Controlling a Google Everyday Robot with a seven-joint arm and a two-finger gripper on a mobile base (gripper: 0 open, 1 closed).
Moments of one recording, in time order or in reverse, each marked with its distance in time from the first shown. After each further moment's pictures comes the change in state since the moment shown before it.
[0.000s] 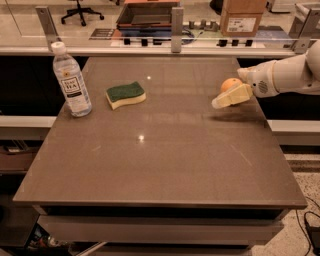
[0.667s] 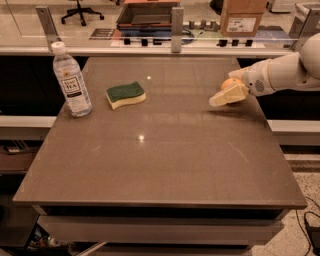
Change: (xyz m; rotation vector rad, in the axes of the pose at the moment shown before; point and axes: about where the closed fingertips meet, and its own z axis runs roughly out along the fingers) arm 0.001 -0.002 0.012 -0.020 0.036 -0.042
